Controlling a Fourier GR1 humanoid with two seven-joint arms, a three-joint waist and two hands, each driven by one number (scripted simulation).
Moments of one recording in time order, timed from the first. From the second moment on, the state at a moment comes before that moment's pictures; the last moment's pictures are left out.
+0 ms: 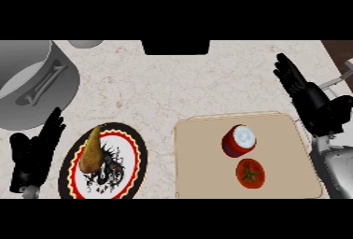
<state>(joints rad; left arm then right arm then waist) 0.03 0.57 -0.27 -1.56 0.32 0.42 0.18 -0.31 -0.38 0.08 -1.54 -0.11 0.01 0.14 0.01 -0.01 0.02</state>
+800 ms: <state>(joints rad) 0.04 0.57 -0.16 -1.45 0.39 0.22 0.04 -0.11 -0.17 0.39 -1.63 0.30 -0.27 -0.08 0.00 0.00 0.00</state>
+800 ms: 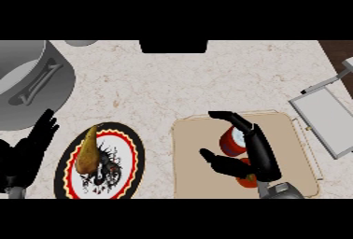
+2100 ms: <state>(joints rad) 0.01 0.53 -0.10 -1.37 0.36 0.15 0.01 -0.22 -0.42 0.62 -1.93 0.87 0.45 0.74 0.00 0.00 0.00</state>
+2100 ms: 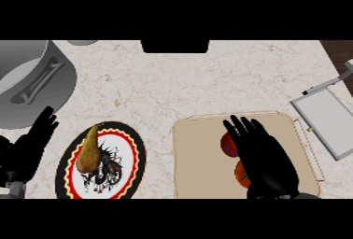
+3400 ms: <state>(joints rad) 0.02 0.41 0.05 -1.40 0.21 0.03 0.06 -0.31 -0.28 0.42 -1.48 1.11 0.36 0.37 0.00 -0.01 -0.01</state>
